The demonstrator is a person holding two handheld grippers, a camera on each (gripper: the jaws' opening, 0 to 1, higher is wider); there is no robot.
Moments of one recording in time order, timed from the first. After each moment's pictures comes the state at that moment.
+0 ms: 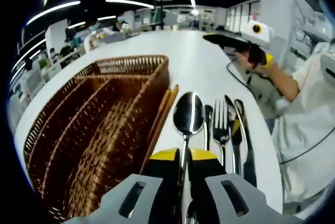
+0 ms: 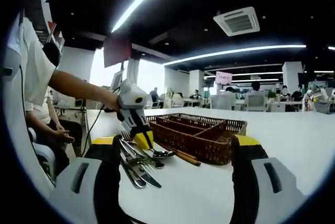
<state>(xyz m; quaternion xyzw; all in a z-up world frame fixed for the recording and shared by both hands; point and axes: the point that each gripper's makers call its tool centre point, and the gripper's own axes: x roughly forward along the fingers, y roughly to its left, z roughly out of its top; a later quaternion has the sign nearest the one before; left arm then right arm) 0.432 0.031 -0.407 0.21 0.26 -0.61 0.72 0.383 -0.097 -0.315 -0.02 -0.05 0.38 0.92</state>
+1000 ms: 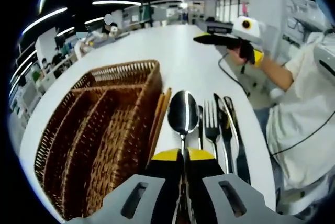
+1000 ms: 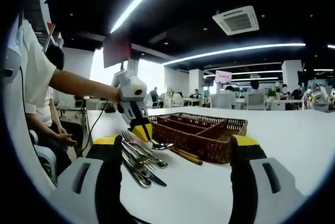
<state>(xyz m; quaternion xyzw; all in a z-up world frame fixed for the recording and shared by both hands) 0.442 0.044 -0.381 0.25 0.26 -0.63 0.69 0.377 -0.094 -0.315 -0.02 -0.05 0.38 0.92</state>
